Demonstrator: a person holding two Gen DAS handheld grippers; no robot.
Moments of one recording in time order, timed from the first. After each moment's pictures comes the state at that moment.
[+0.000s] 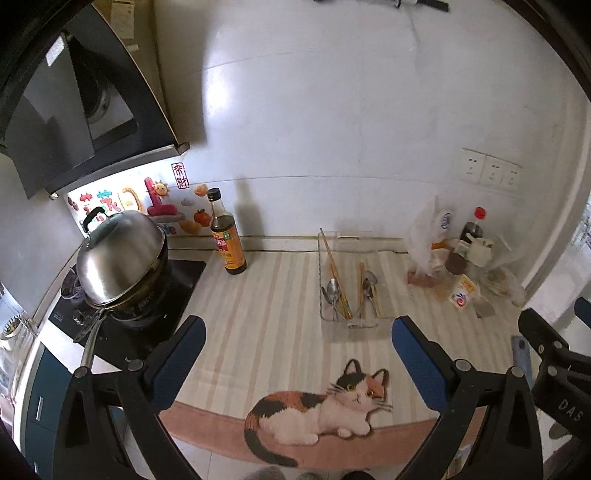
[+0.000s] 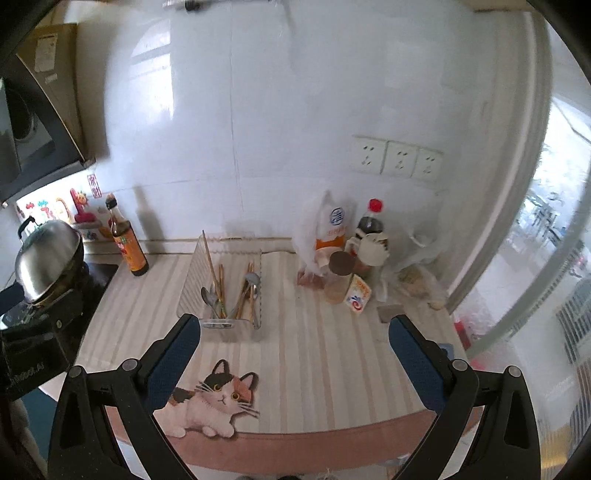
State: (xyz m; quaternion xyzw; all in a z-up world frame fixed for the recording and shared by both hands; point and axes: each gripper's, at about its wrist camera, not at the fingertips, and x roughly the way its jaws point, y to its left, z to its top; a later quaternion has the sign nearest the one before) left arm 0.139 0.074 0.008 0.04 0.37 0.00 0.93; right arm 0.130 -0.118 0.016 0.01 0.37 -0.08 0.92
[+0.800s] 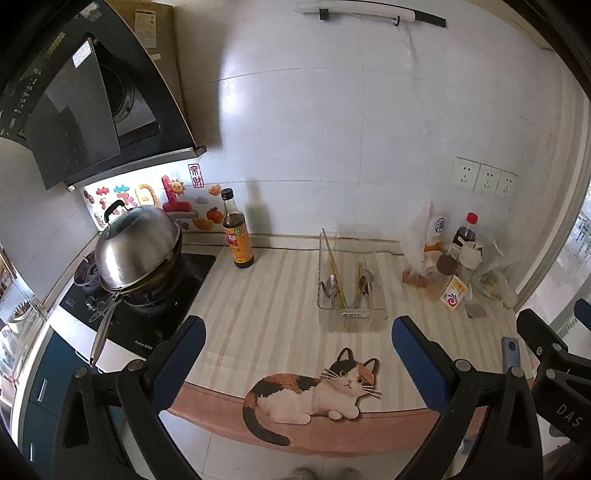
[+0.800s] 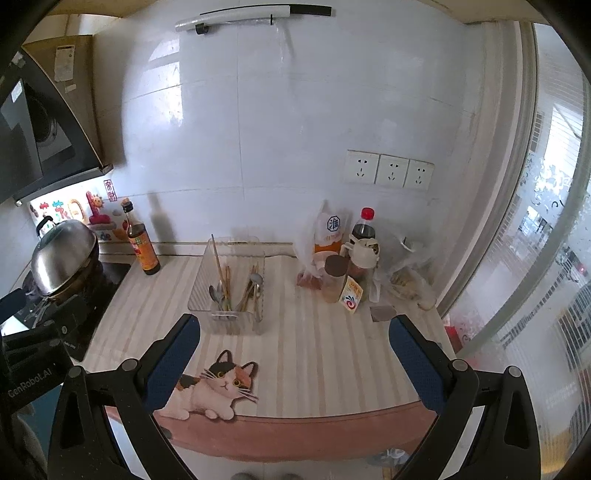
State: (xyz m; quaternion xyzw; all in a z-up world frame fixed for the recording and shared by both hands) left arm 0.096 0.060 0.028 0.03 0.36 0.03 0.93; right arm 0.085 -0.127 0.044 0.00 0.36 -0.06 0.93
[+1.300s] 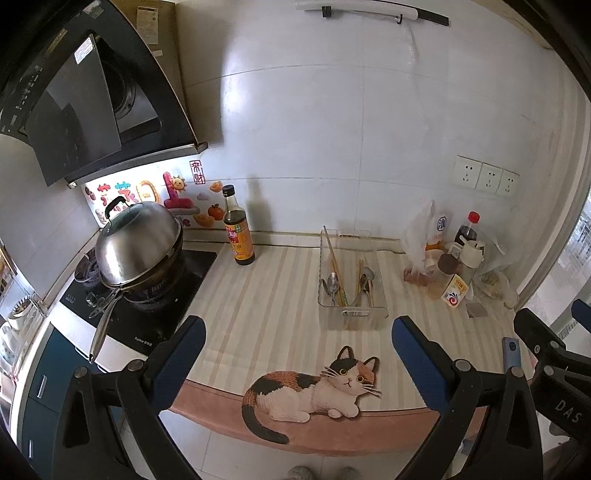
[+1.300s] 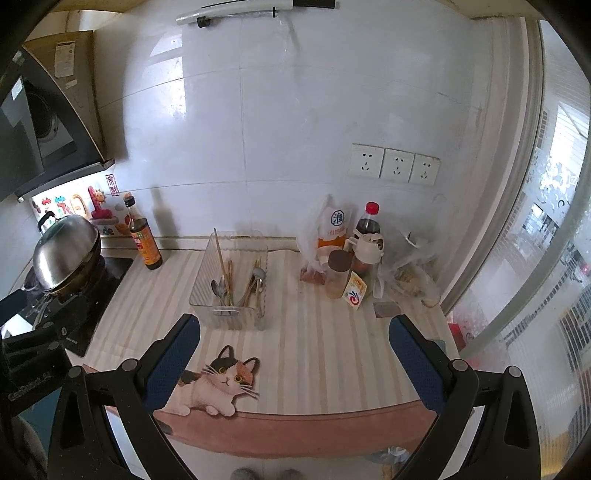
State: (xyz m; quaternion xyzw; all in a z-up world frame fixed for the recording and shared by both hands) left arm 0.098 0.062 0.025 0.02 0.36 0.03 0.93; right arm 0.090 -0.128 0.039 0.01 0.37 -0.06 0.93
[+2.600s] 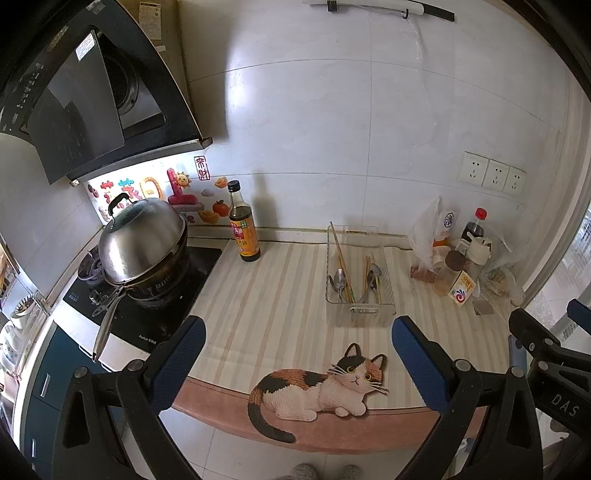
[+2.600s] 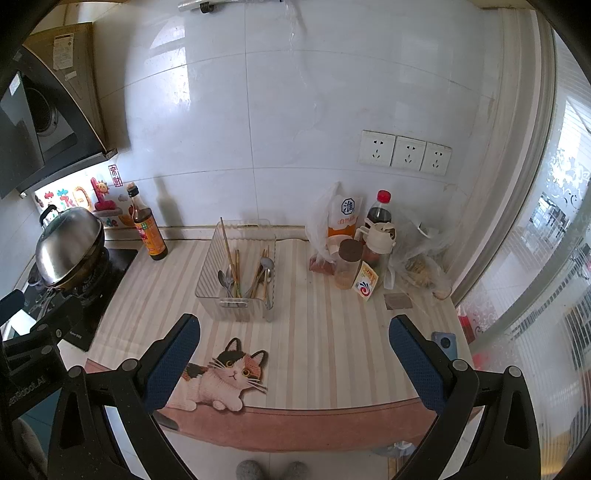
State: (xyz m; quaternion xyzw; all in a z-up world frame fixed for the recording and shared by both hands) left arm 0.100 0.069 0.017 0.03 0.37 0.04 0.93; right arm 0.100 -0.126 0.025 0.01 0.39 -0.04 0.92
